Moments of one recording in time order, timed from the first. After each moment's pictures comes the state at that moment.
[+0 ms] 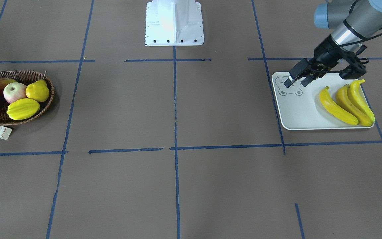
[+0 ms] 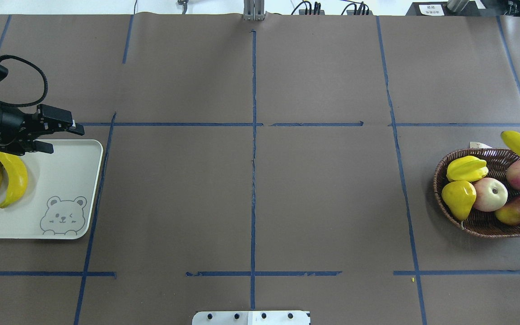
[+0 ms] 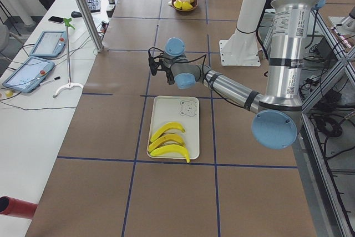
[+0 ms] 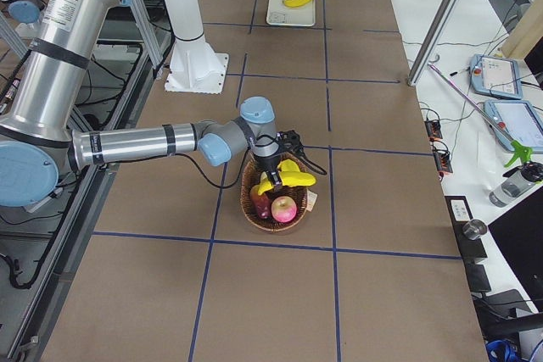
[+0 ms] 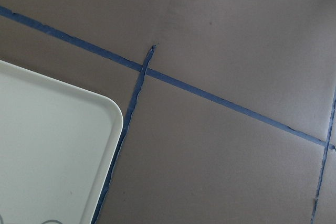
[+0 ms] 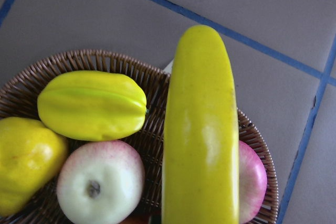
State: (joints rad) left arm -0.94 -1.62 -1.92 -2.26 -2.24 -1.44; right arm 1.07 -1.91 2.02 -1.14 2.06 0.30
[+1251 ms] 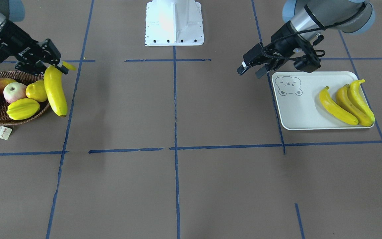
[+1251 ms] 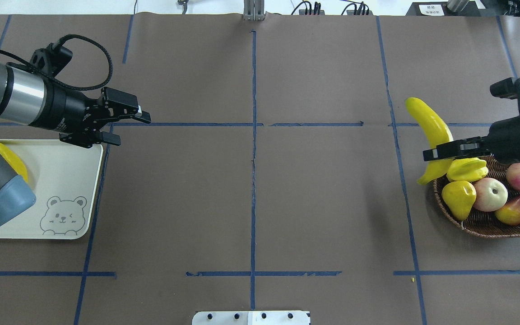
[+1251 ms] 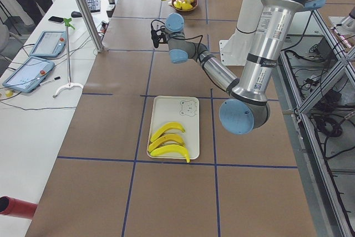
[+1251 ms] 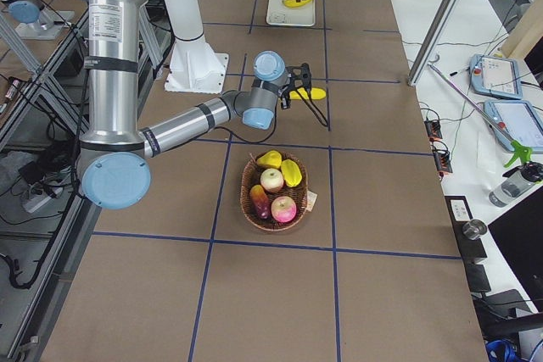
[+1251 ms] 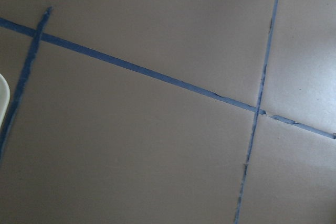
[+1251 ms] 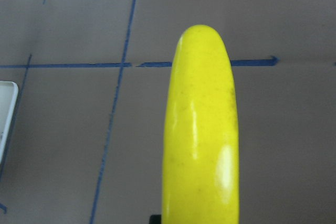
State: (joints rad) left arm -0.84 -1.87 -1.93 -2.26 -2.23 -1.67; right arm 0.85 -1.59 1.99 -0.64 2.22 1.22
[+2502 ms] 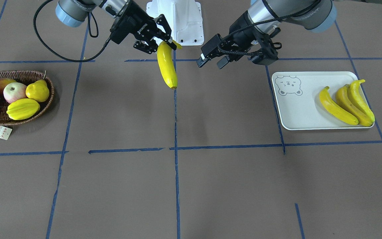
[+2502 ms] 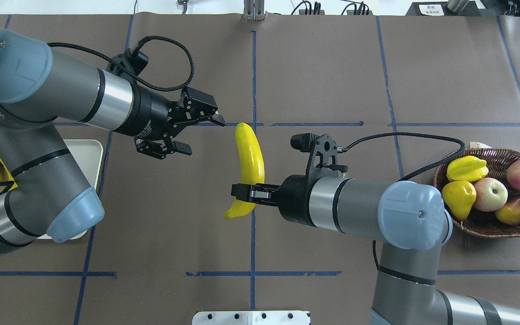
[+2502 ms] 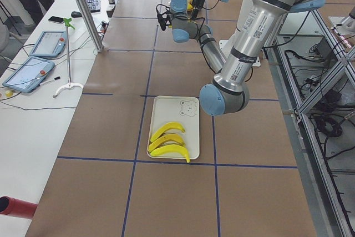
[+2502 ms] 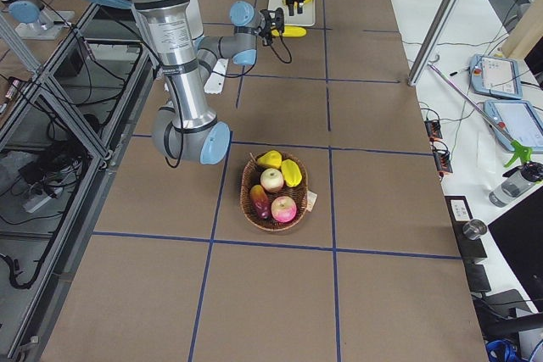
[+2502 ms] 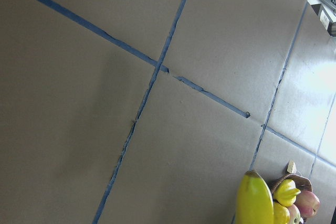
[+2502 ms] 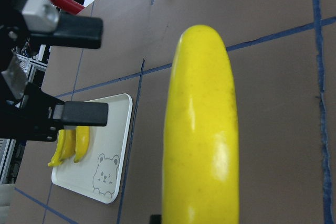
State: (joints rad) left arm -0.69 -2.09 -1.91 -2.12 -2.12 -1.83; right arm 0.32 -1.12 1.95 -0.84 1.58 1.44
